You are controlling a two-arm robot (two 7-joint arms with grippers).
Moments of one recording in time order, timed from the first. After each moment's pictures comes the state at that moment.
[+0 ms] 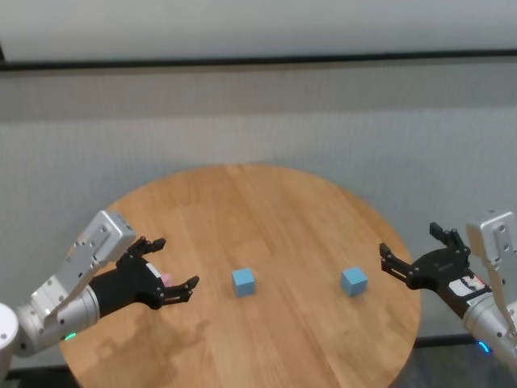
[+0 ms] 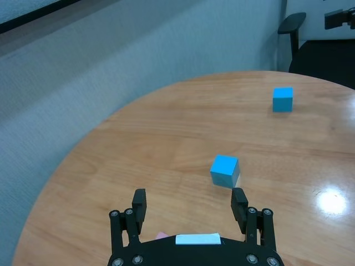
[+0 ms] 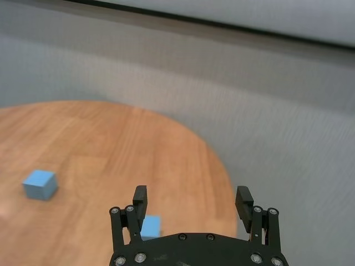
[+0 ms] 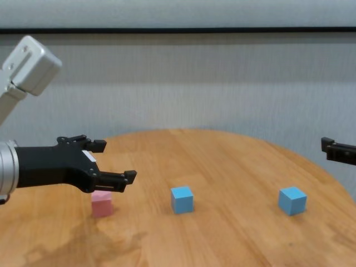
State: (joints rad) left arm -0.34 0.49 0.42 -1.33 -0.17 -0.04 -0.53; right arm 0.14 0.57 -0.40 -1.53 0.37 0.02 -0.01
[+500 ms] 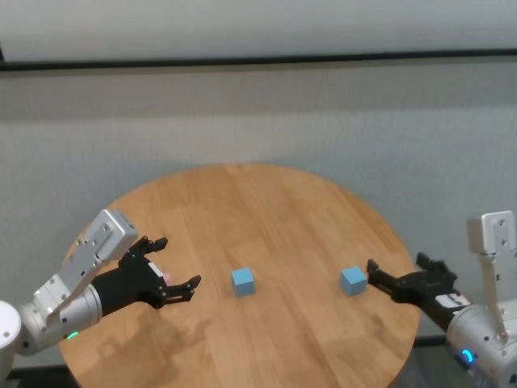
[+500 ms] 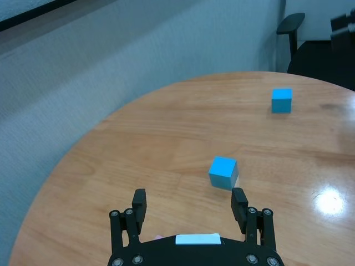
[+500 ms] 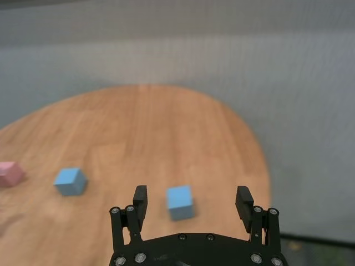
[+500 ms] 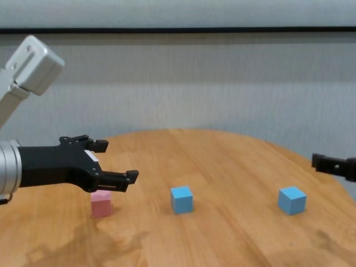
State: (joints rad) left arm -0.34 0.48 0.42 -1.32 -0.17 -0.04 -0.54; right arm 0.08 0.49 -0.33 -1.64 0.52 0.23 -0.03
